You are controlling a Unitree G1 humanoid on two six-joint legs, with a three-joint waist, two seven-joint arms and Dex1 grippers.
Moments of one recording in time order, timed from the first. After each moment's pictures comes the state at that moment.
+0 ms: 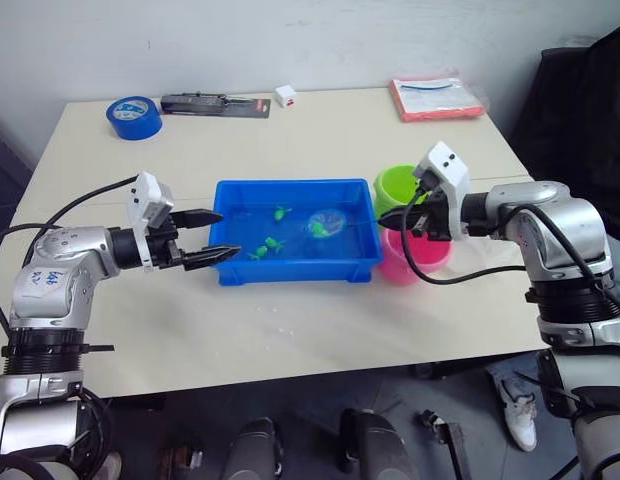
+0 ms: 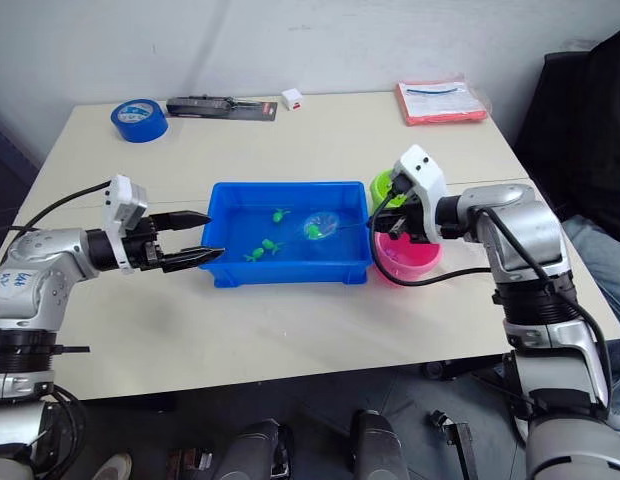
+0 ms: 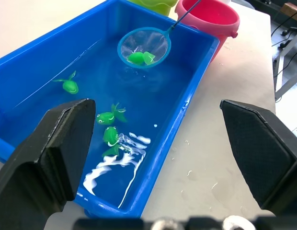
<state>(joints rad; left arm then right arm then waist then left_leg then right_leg) -0.55 0.76 0.14 0.13 -0.45 0.52 -1.09 -0.87 -0.64 0.06 0.03 0.24 1.02 1.03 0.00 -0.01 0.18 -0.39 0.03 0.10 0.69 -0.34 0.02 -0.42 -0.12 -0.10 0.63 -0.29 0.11</state>
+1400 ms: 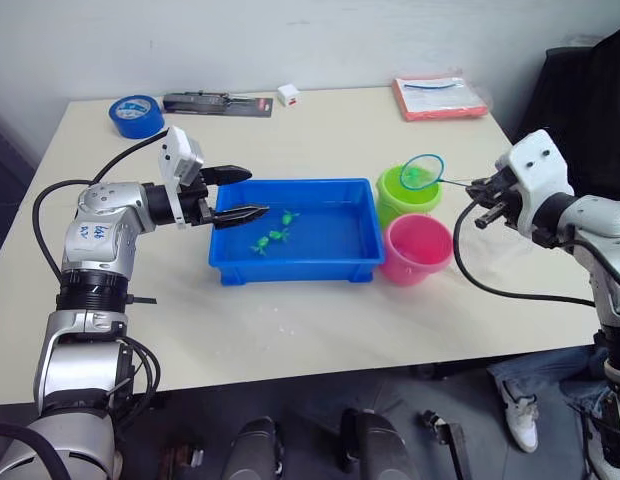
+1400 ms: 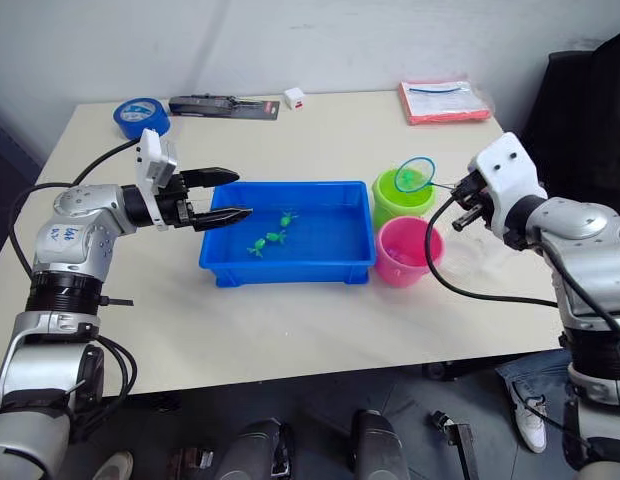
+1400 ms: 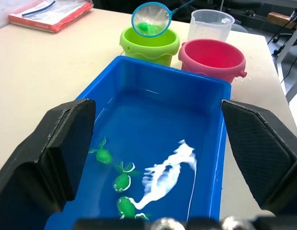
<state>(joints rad) -0.87 0.62 0.05 0.50 -0.34 0.28 -1.16 -0.58 -0.88 -0.03 -0.14 0.15 0.69 0.61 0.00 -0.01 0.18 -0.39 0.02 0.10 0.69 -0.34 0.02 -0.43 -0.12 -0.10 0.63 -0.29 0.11</state>
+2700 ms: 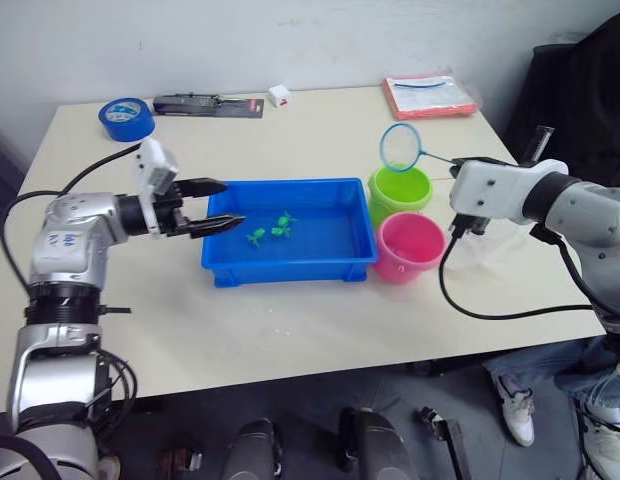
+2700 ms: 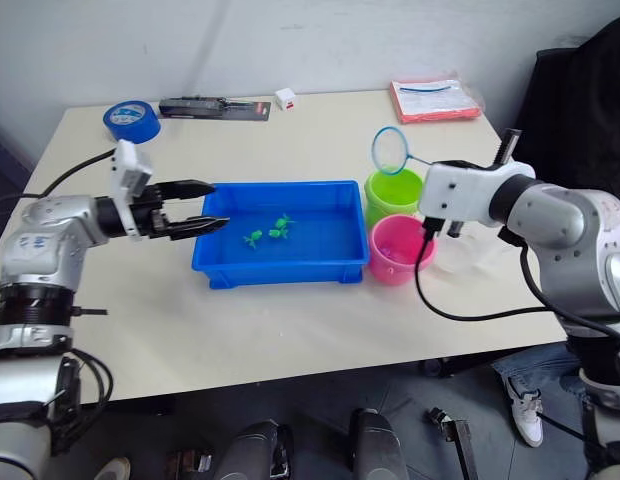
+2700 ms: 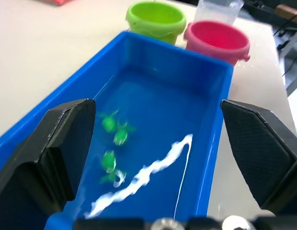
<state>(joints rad) -0.76 0.74 0.11 0.44 -0.36 0.38 -1.16 -0.62 -0.91 0.05 -0.28 -0.23 0.31 0.83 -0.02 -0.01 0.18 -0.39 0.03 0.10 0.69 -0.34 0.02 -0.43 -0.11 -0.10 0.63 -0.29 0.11</state>
